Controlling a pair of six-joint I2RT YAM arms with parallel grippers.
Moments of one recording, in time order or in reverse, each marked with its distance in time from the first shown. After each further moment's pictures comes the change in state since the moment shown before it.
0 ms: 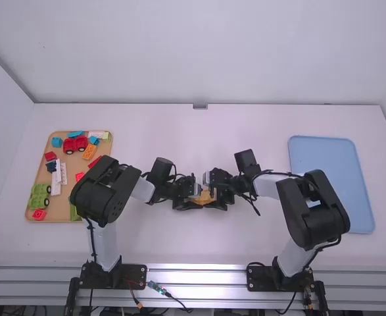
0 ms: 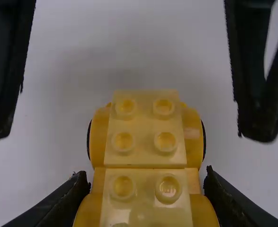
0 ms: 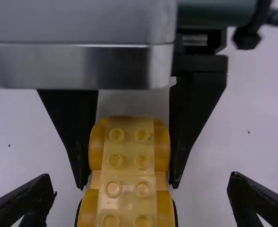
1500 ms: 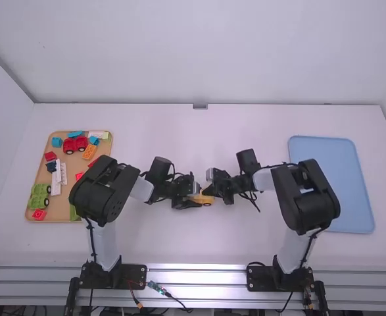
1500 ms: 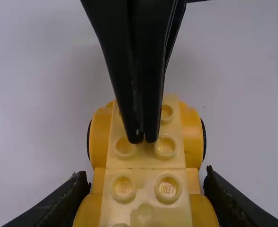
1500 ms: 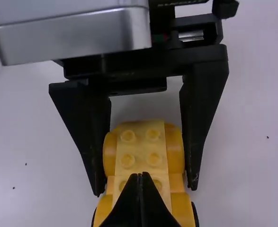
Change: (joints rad) left arm 0.014 0.000 0.000 0.006 -0.006 -0.004; right arm -0.033 0.129 0.058 -0.037 -0.140 0.019
